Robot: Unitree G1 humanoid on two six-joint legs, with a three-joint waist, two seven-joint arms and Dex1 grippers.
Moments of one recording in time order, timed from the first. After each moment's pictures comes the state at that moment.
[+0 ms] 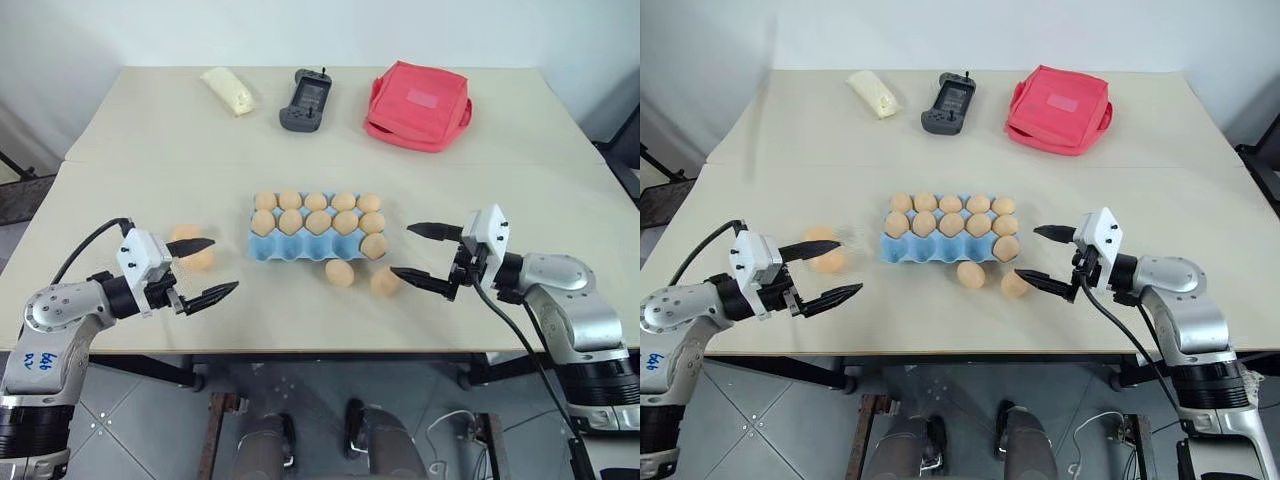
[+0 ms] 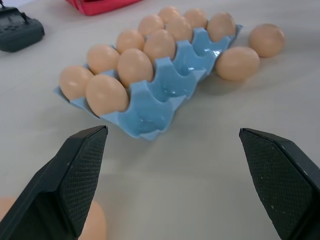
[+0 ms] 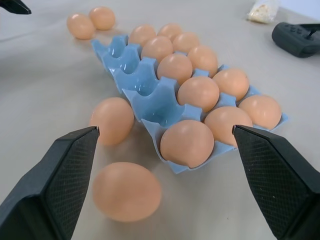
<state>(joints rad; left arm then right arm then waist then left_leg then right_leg) -0.17 0.76 0.23 -0.10 -0.44 0.20 -0.91 -0.39 -0.65 -0.04 -0.01 0.40 0.20 1.04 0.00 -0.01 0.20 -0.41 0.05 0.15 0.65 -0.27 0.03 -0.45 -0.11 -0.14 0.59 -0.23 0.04</state>
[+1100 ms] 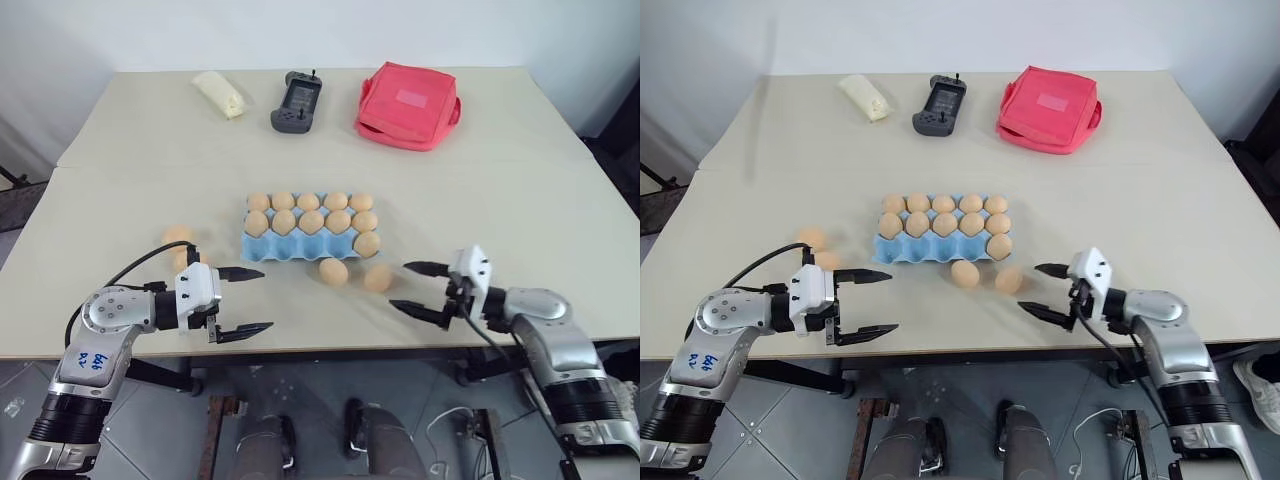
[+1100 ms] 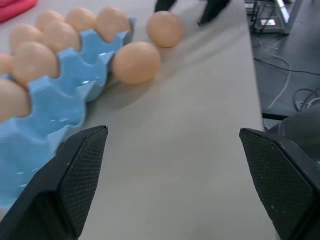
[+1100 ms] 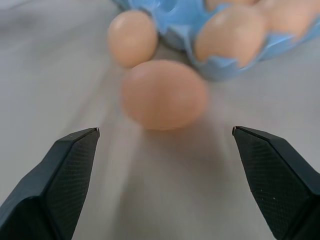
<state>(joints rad) -0.21 0.72 0.03 -0.06 -0.34 0.00 -1.09 -0.35 -0.57 0.05 0.21 0.32 0.12 1.11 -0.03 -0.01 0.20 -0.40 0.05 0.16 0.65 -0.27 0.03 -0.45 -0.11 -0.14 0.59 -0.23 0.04</state>
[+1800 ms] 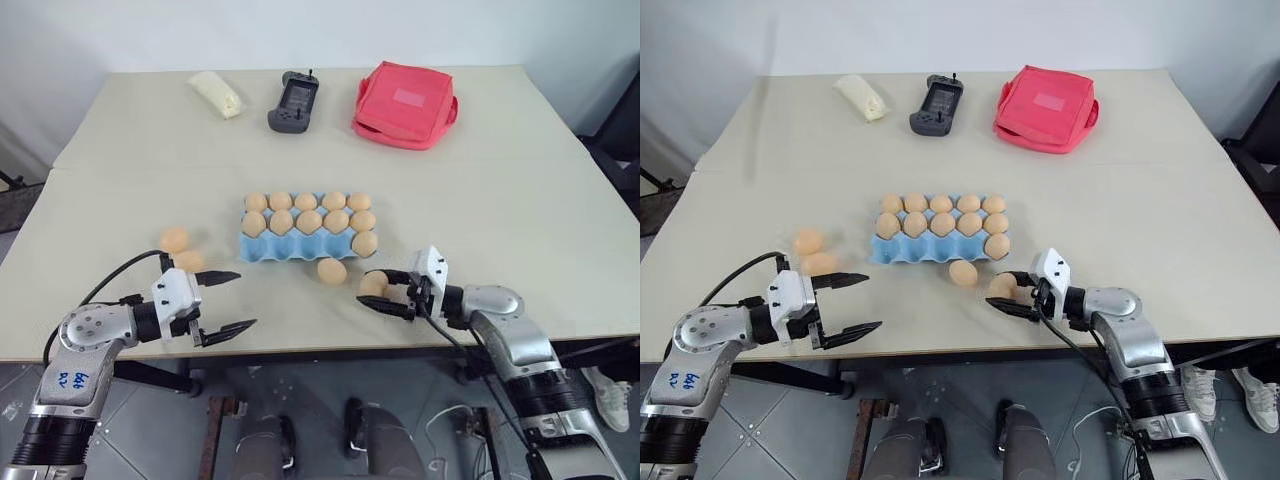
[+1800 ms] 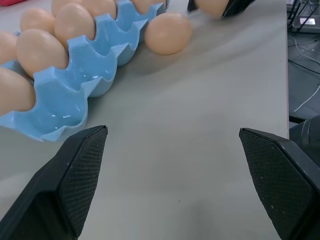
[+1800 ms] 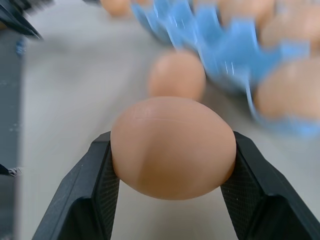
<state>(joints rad) -0.10 0.72 0.12 -0.06 -0.34 0.00 -1.01 -0.39 -0.49 0.08 0.00 0.36 0.29 1.07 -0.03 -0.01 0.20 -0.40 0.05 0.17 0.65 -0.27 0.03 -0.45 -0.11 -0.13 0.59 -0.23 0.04</state>
